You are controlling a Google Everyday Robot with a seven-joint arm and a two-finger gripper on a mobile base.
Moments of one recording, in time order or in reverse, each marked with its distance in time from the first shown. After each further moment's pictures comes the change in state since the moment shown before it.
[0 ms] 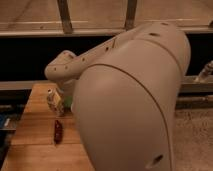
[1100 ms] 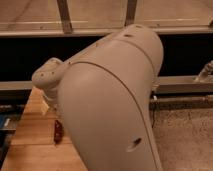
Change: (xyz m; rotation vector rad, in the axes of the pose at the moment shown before) arm -0.003 0.067 0.028 -0.088 0.039 -0.141
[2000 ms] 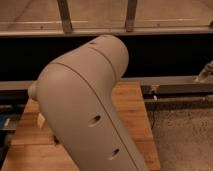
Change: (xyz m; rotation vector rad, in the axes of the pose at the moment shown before) arm 0.016 0.038 0.079 -0.075 0.095 -0.038
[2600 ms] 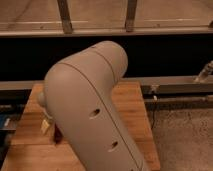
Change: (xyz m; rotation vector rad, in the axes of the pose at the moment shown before) arm 0.022 0.004 0.040 -0.069 0.012 0.077
